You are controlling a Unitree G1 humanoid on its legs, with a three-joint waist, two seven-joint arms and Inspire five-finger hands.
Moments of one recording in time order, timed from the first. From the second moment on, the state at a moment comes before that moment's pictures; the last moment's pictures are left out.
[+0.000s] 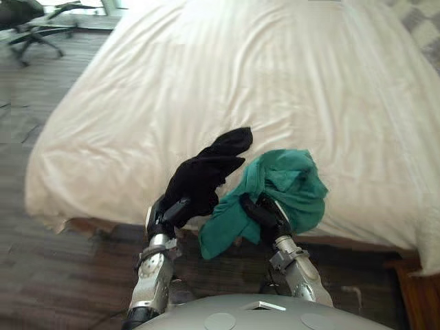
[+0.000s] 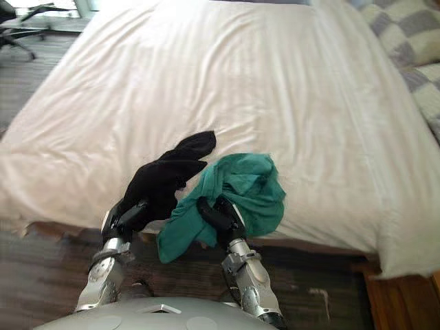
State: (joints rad) left arm 0.25 0.03 -0.02 0.36 -0.48 -0.17 0.09; right arm 0.21 -0.06 0.18 0.35 0.55 -0.23 0.34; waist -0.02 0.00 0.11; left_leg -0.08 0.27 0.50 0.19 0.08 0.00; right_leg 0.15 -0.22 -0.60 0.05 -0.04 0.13
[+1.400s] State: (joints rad) left arm 0.25 0.14 -0.18 0.77 -0.27 -0.27 -0.08; right arm 0.18 -0.05 0.05 0.75 0.56 -0.22 0.30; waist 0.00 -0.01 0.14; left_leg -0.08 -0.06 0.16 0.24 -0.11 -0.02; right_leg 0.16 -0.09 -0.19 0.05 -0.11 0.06
